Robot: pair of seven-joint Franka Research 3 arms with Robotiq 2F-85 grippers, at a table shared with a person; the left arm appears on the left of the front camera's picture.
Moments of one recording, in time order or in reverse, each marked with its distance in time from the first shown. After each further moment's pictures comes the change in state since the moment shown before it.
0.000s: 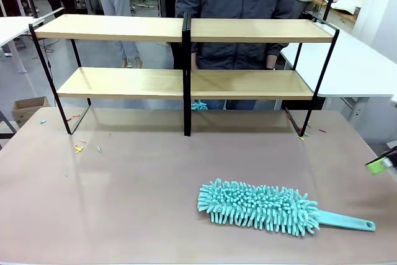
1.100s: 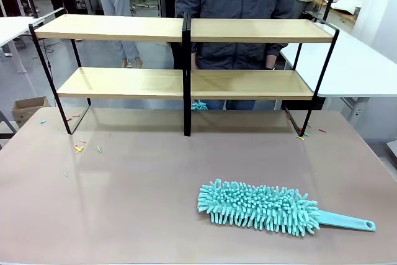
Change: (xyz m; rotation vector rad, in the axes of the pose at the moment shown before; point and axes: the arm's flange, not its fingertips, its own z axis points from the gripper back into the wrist) left arm 0.000 -0.001 -0.001 0.003 0.003 -0.002; right arm 0.012 0.041 0.101 0.284 -0.760 -0.680
